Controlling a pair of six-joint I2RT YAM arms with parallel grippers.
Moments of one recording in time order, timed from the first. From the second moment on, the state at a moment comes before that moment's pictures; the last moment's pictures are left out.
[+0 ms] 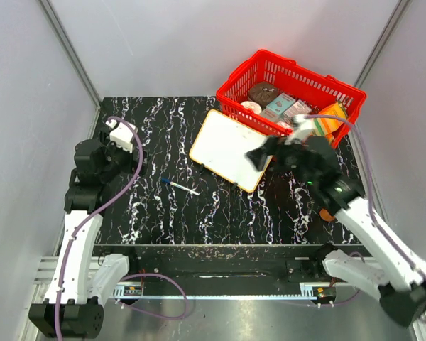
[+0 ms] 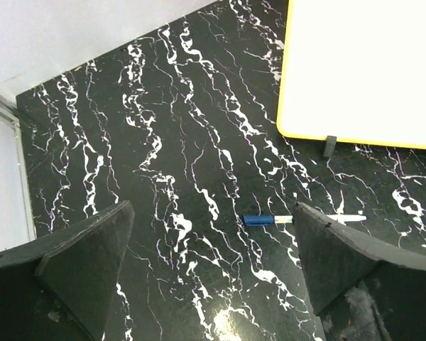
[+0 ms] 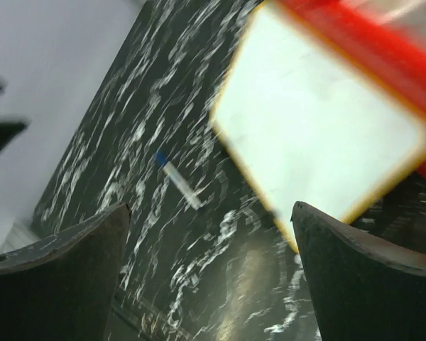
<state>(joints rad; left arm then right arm) -0.01 0.82 0.92 -0.42 0.32 0.28 0.42 0.86 0.95 -0.30 -0.12 0.48</state>
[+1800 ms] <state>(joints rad) -0.01 0.87 1.13 -0.54 0.23 0.21 0.94 2.23 1.61 -0.09 0.01 0.17</state>
